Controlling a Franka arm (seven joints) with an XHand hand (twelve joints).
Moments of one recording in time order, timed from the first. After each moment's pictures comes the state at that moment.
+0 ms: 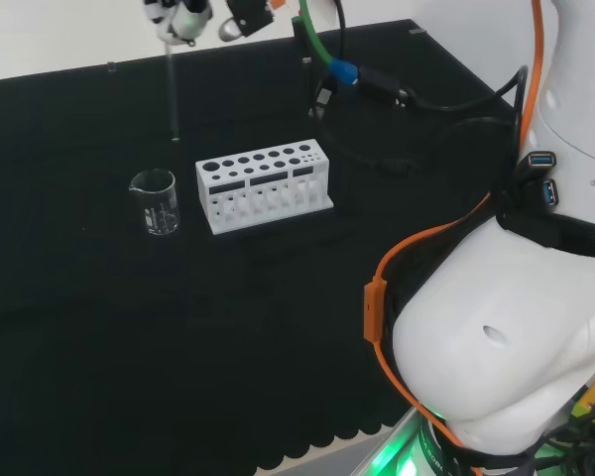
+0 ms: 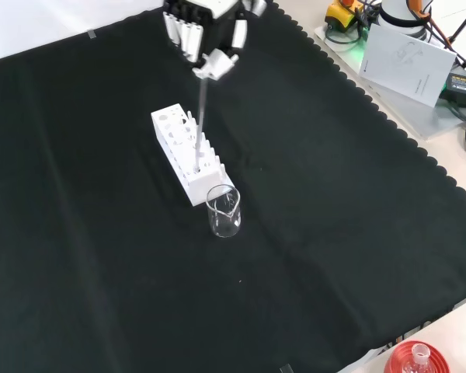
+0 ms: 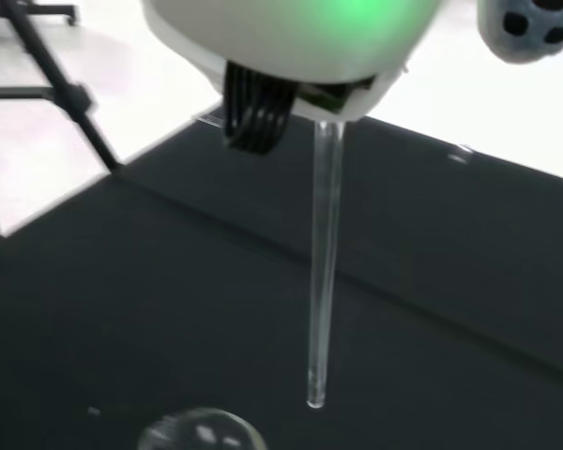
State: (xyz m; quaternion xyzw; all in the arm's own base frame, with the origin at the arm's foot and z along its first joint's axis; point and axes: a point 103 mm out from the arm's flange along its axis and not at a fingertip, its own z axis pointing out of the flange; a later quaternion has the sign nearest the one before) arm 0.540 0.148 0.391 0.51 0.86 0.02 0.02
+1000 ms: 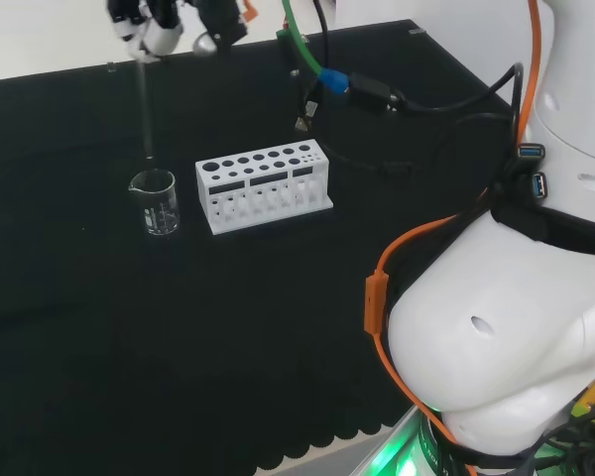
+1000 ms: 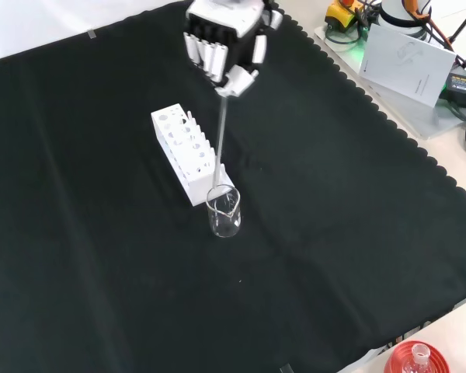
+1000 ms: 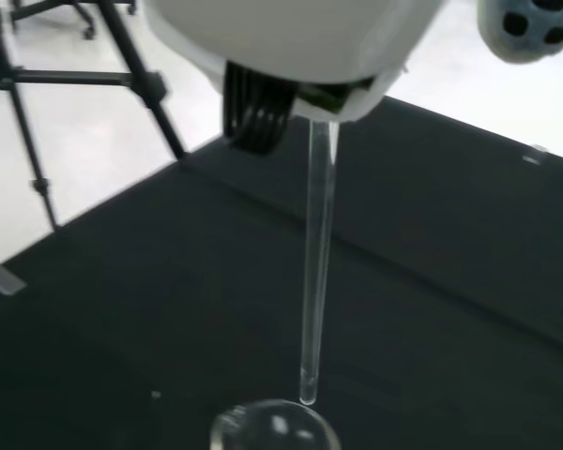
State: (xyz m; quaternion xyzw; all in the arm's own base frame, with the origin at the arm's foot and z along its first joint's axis) arm 0.533 0.168 0.377 0.49 0.87 0.01 0.01
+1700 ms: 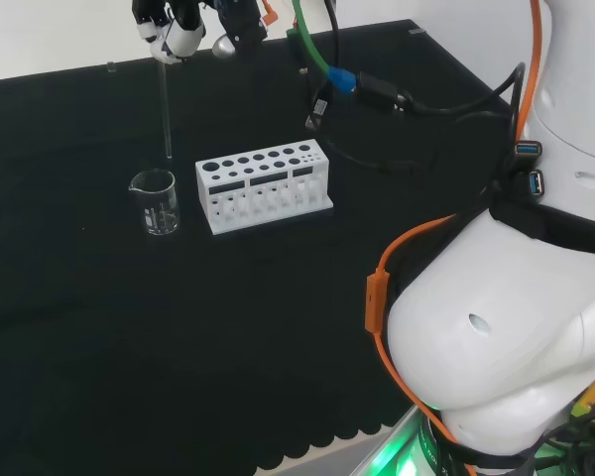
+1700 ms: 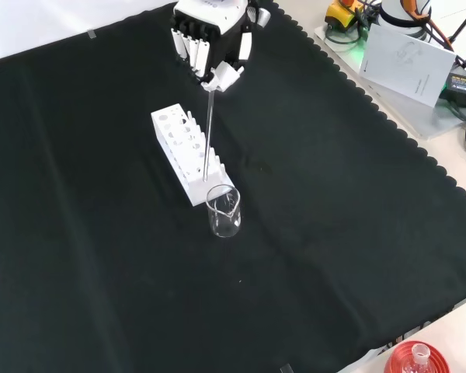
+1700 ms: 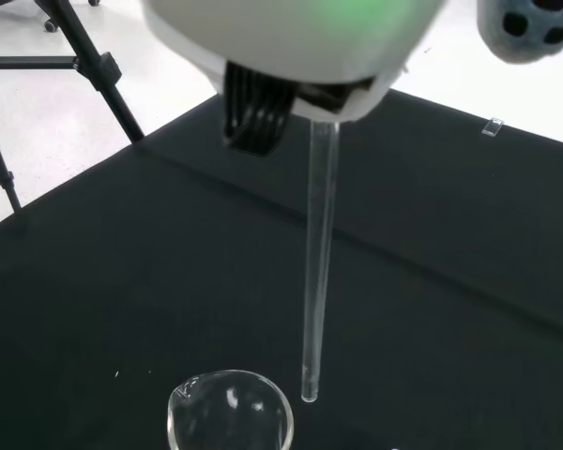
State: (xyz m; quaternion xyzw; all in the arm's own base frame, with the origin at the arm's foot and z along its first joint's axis) arm 0.537 0.146 0.368 0.51 0.86 0.00 0.00
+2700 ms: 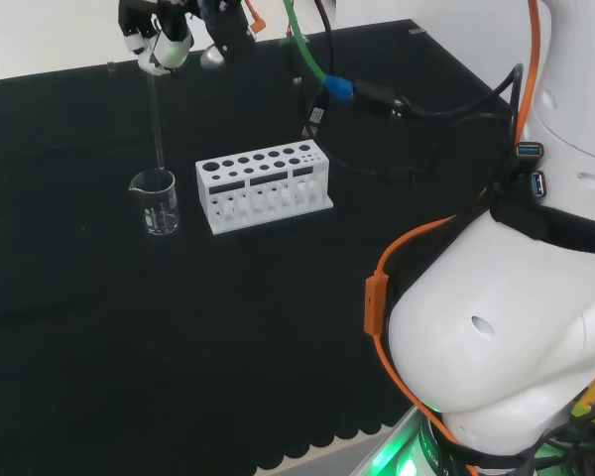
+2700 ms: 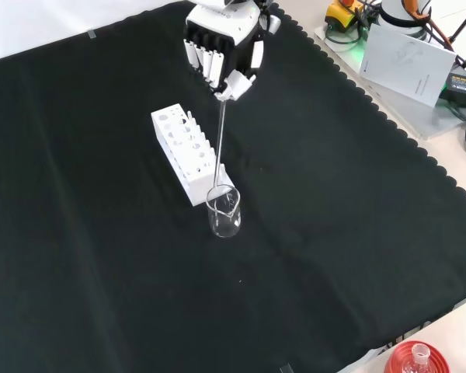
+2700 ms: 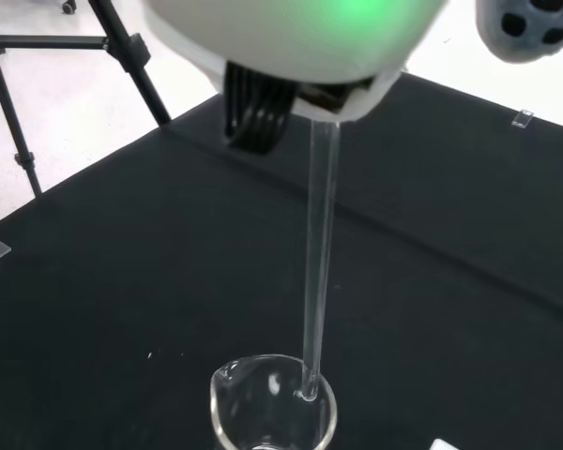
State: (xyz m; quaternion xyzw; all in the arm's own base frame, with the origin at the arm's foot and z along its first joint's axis) arm 0.526 0.167 0.360 0.49 0.87 -0.01 0.00
